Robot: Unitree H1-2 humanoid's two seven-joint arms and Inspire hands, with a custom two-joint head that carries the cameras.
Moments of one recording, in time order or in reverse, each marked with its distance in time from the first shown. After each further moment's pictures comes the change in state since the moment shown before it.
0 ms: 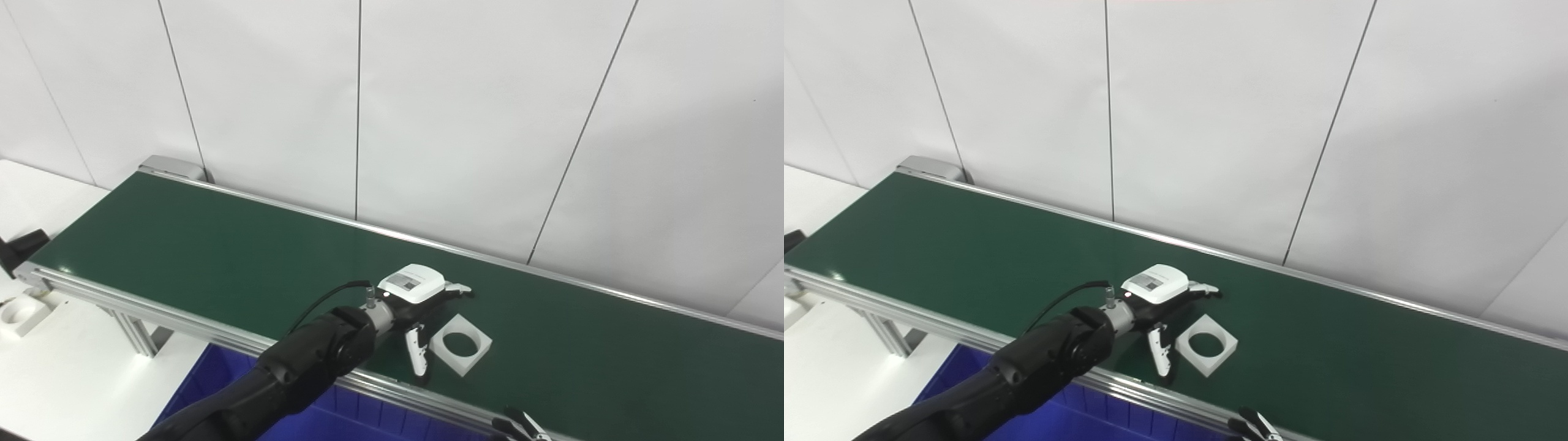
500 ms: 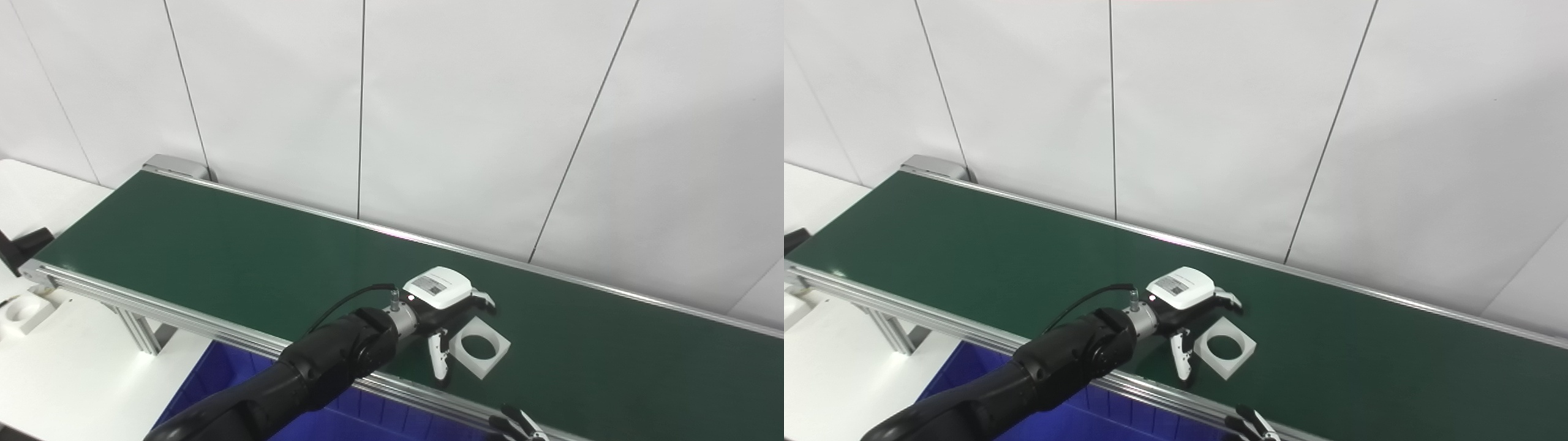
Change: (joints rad) left arm -0.041 -0.019 -0.100 0.070 -0.002 -0.121 0.084; right arm 0.004 0.014 0.003 0.000 -0.004 0.000 -0.005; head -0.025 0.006
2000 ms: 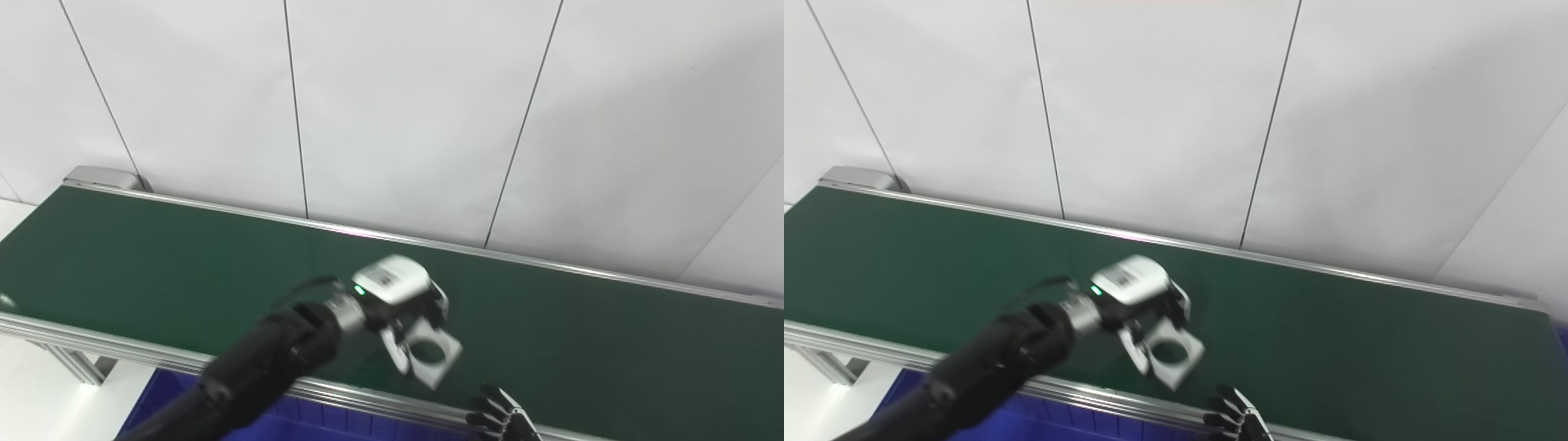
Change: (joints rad) left arm 0.179 0.193 0.196 -0.646 -0.069 0.146 -0.337; right arm -0.011 0.018 -0.004 0.018 -0.015 -0.001 -0.012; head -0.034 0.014
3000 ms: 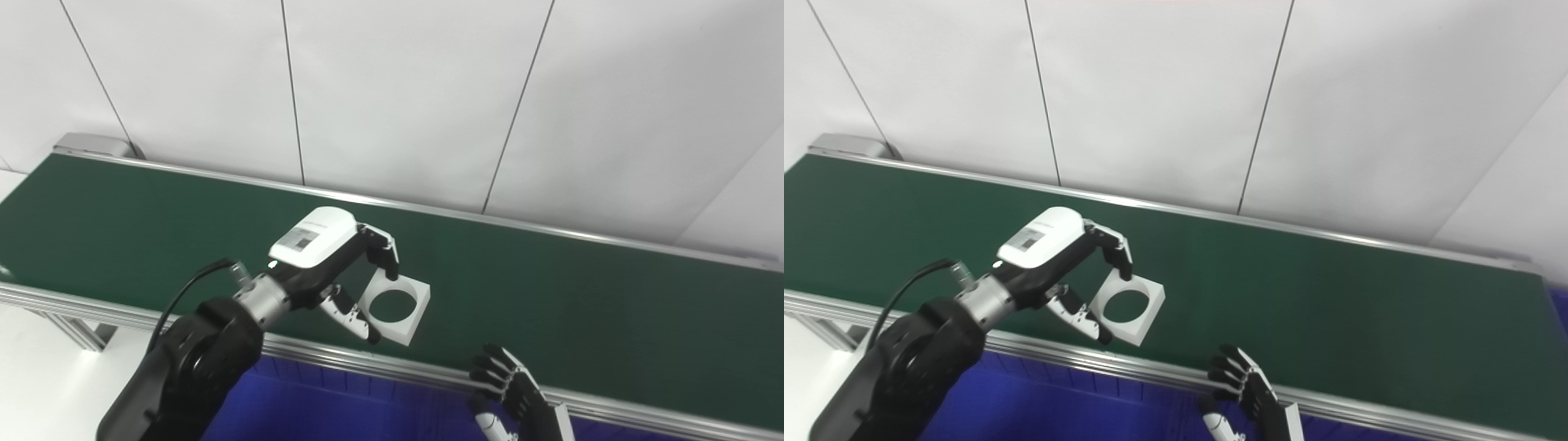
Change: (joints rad) left arm 0.375 -0.025 0.235 -0.594 -0.035 0.189 -0.171; right arm -0.001 -0.029 -0.018 -0.027 0.021 0.001 0.005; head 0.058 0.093
